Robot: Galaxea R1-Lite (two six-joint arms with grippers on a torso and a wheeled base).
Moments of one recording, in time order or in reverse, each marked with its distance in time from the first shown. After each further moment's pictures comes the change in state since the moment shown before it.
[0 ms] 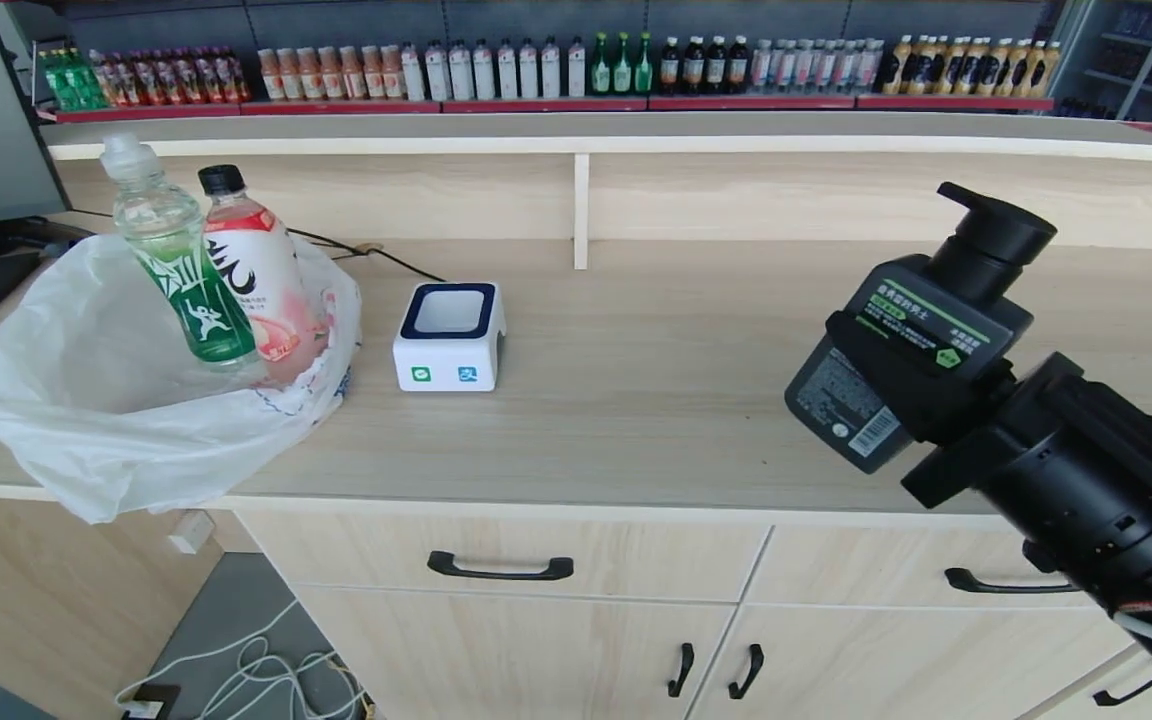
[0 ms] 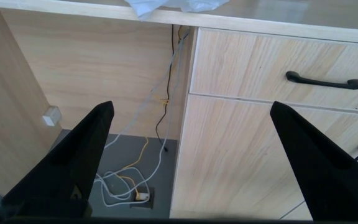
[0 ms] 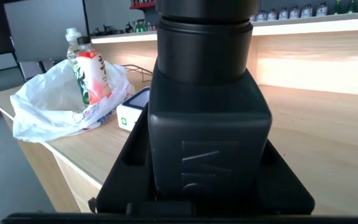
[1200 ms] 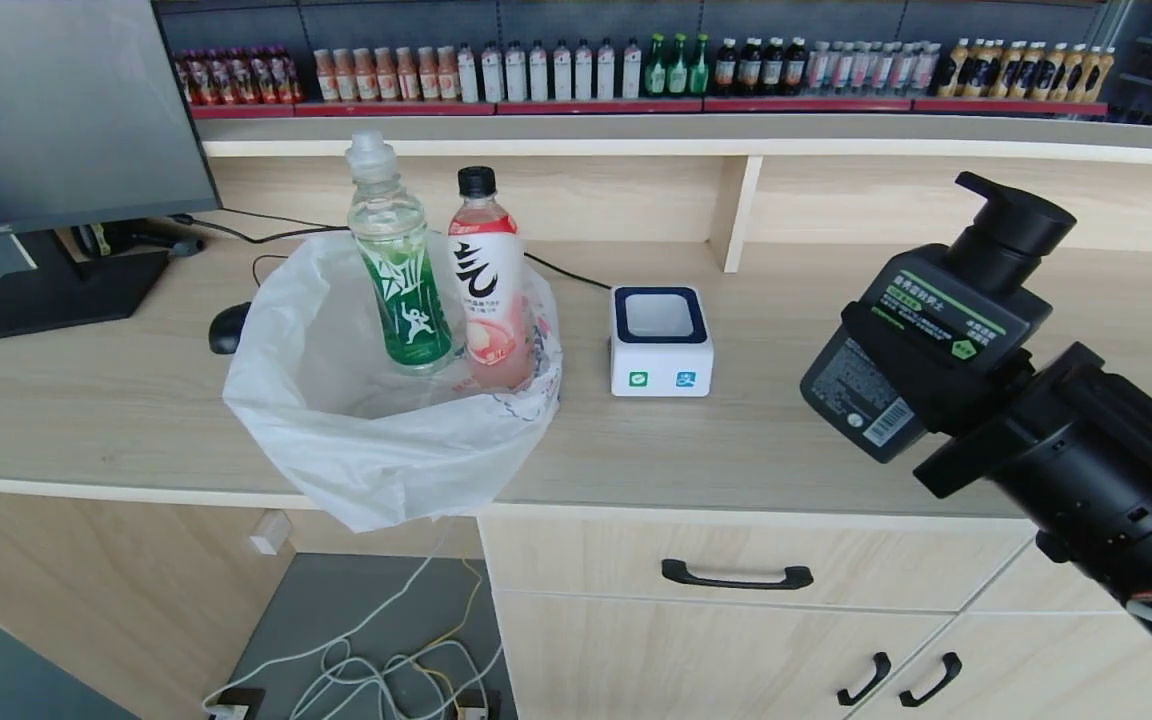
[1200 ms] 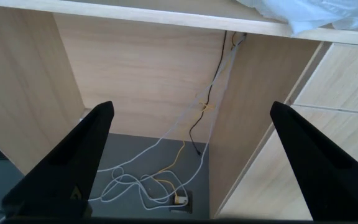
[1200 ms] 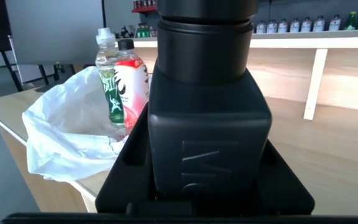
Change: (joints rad) left arm 0.000 0.000 0.000 0.000 0.000 -0.005; right arm -0.026 -0.013 -0.001 0.001 0.002 -0.035
